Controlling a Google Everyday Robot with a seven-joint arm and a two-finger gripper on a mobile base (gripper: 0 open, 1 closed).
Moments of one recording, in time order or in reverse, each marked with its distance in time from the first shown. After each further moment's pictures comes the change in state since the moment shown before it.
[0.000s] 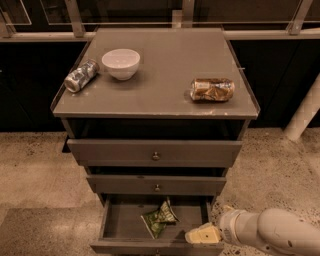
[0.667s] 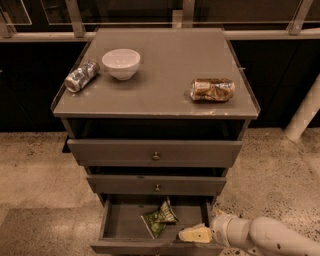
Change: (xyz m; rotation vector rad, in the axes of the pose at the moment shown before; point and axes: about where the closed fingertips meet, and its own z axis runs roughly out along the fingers) arm 0.015 -0.015 0.064 -0.055 -0.112 0.074
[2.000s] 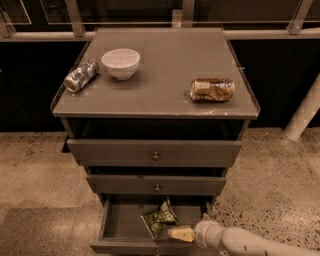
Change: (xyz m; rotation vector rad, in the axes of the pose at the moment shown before) arm 0.048 -0.045 0.115 0.104 -0.059 0.063
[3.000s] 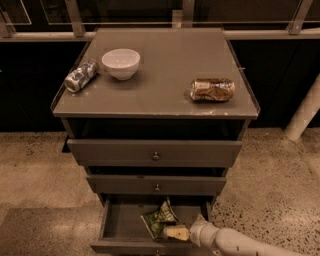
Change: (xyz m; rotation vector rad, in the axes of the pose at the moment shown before) arm 0.010 0.000 0.039 -0.019 -0.037 0.034
